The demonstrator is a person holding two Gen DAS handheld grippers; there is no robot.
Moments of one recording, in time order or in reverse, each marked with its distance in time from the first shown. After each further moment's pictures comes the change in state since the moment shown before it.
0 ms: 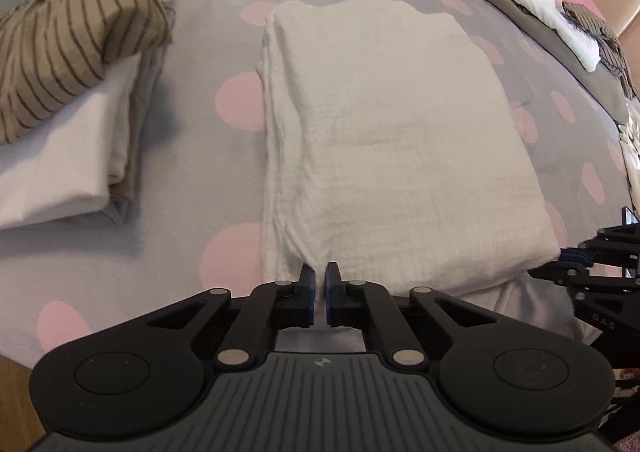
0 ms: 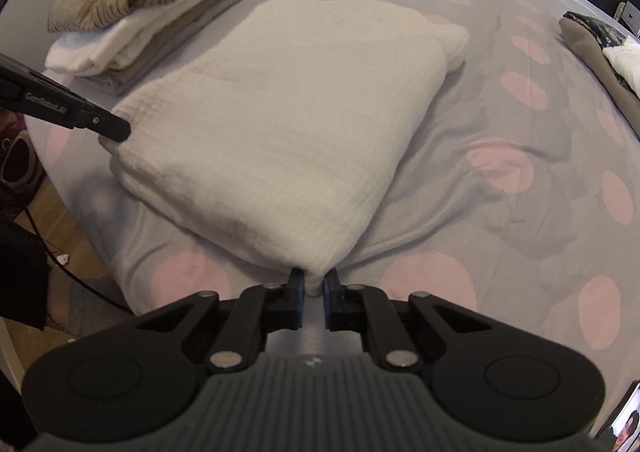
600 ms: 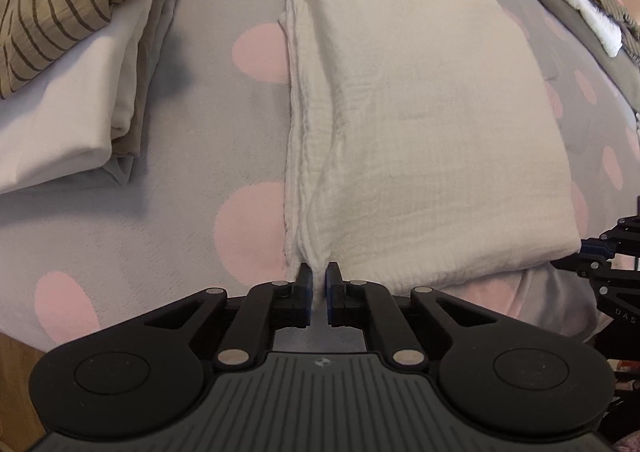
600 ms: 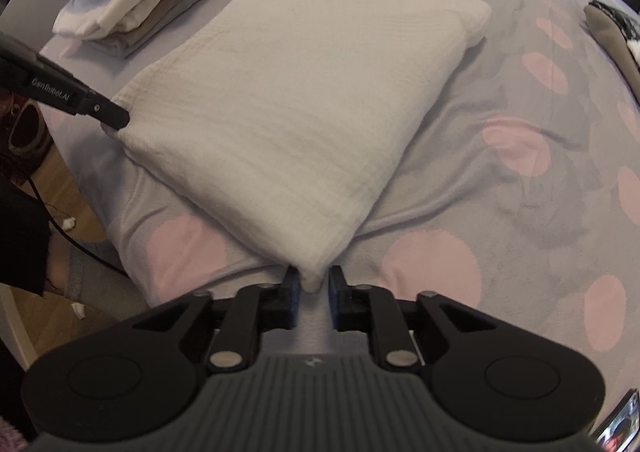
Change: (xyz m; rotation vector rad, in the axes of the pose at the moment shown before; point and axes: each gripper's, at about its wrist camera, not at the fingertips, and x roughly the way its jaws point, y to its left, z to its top) left arm 0.017 0.015 -0.005 -0.025 0.102 -0.003; right arm 0.011 -0.010 0.005 -0.030 0.117 0.046
